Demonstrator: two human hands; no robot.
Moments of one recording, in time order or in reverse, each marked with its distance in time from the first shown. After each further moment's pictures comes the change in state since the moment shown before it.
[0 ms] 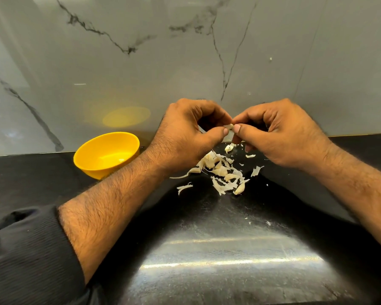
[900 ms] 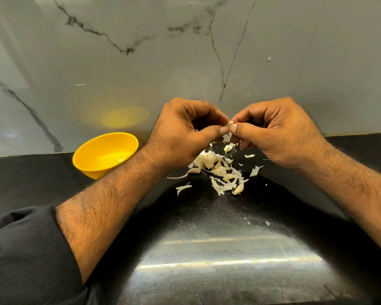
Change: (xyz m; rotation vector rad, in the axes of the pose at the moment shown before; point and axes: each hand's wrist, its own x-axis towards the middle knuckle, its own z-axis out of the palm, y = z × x) left_hand 0.002 -0.008 -0.002 -0.150 -0.031 -0.013; right_hand 0.001 0.004 0.006 0.144 0.043 0.001
